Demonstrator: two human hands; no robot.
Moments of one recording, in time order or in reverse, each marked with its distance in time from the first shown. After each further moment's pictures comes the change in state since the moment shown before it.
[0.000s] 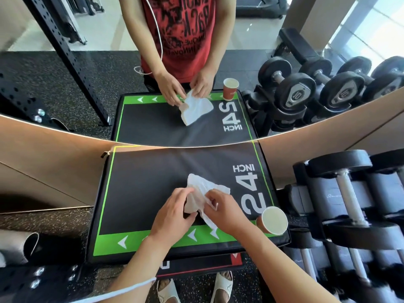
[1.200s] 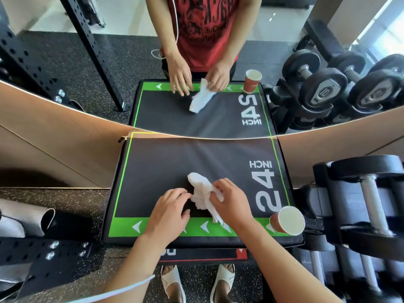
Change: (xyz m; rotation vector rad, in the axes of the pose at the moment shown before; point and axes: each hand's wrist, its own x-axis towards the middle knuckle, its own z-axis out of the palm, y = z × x) left_hand -0.030 -0.027 -0.030 0.224 -0.053 -0.062; right_hand 0.014 -0.002 0.033 -0.184 0.156 -0.041
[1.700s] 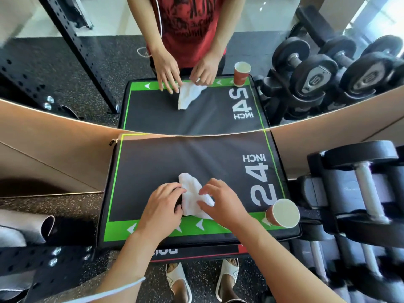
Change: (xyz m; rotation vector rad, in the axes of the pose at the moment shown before) left_hand 0.013 0.007 -0.013 0.053 -0.034 0.021; right_hand -0.005 0.007 -0.002 0.008 -0.132 -0.168
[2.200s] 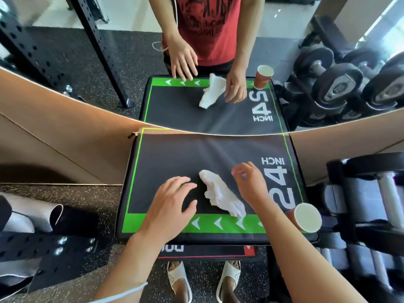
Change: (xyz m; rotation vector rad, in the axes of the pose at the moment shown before) left_hand -0.026 -0.018 -0.040 -0.102 0.063 0.009; right_hand 0.051 0.025 -0.002 0.003 0.196 0.369
